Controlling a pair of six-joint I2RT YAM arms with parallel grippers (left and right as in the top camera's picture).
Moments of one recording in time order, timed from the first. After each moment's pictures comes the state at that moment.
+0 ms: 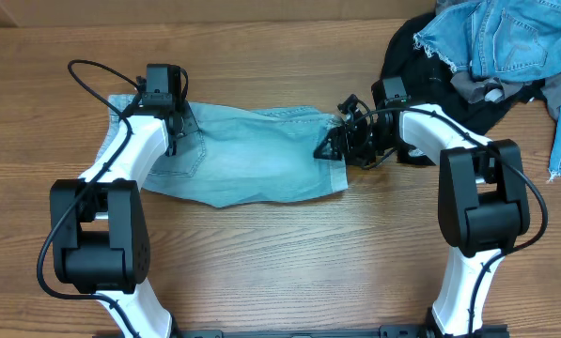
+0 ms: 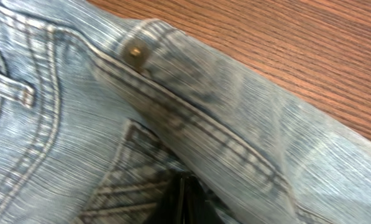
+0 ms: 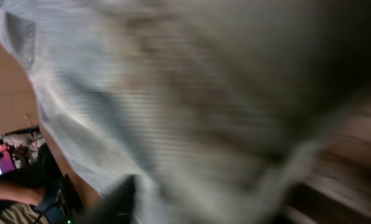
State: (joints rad) left arm -0.05 1.94 1.31 -0.46 -0.21 -0.41; right arm 0.16 2.14 1.39 -0.70 -0.80 0.08
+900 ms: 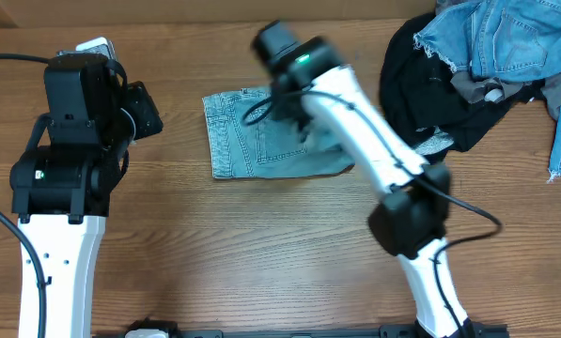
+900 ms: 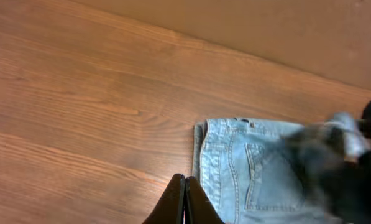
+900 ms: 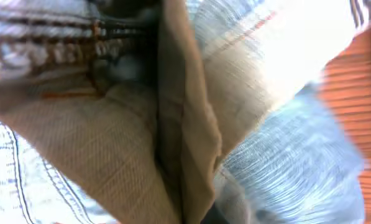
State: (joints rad) left arm -0.05 1.29 1.53 -0.95 -0.09 -0.33; right arm 0.62 2.33 2.33 -1.36 0.21 0.61
